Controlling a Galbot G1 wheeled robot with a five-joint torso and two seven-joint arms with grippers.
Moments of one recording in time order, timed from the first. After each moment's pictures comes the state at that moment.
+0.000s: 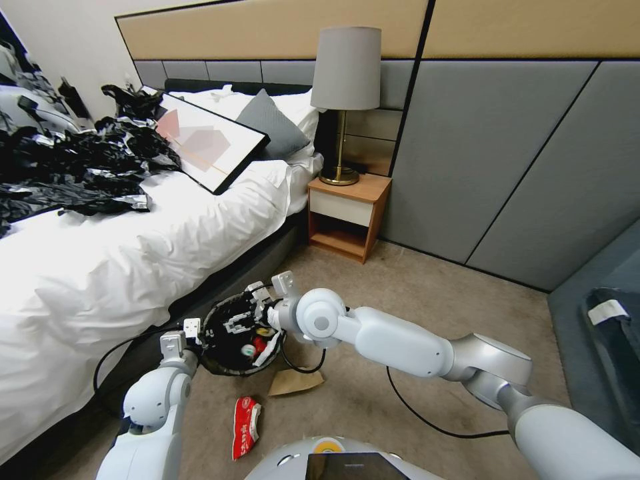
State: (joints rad) left arm 1.44 -1.36 -0.80 -2.08 -0.21 0.71 0.02; right arm -0.26 1.23 -0.64 1.91 1.56 -0.64 0.62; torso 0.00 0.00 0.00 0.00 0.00
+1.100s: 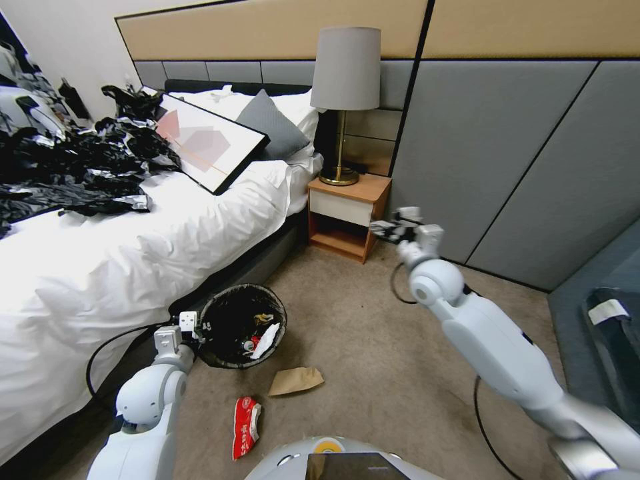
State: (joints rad) left arm 1.45 -1.32 -0.81 -2.12 -0.25 0.69 0.01; right arm -0.98 0.97 0.40 1.87 0.37 -0.20 0.36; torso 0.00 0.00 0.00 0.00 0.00
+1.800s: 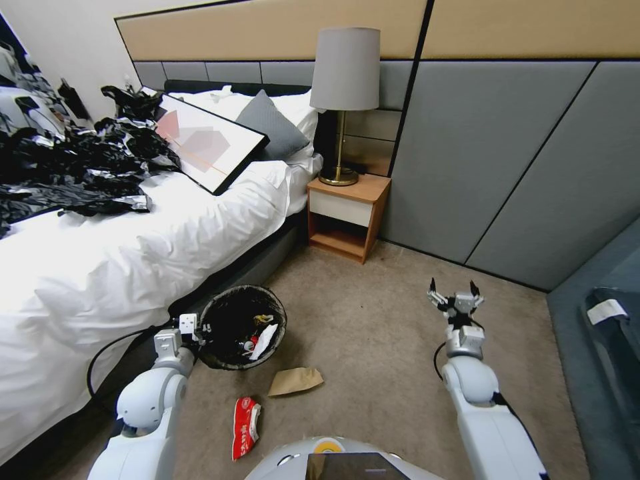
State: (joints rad) left arm 1.48 -1.33 -0.80 -2.11 -0.27 0.66 -0.01; right arm -1.37 1.33 0.69 1.86 0.05 0.06 0.23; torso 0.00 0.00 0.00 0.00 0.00
